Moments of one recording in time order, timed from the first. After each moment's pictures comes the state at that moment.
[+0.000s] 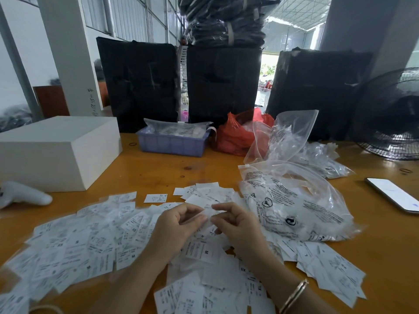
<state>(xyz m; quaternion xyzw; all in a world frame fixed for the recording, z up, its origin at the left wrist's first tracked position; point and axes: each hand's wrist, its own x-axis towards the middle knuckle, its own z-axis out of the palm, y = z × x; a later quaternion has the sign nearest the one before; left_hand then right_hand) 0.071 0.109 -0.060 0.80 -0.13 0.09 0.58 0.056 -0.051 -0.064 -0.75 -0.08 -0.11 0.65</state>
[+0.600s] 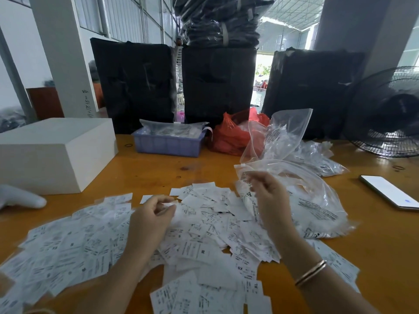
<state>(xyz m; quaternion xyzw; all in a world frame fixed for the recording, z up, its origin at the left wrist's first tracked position) 0.081 0.131 -0.059 0.84 0.01 0.19 0.51 0.071 -0.093 -0.021 -0.74 0.01 -0.30 0.60</state>
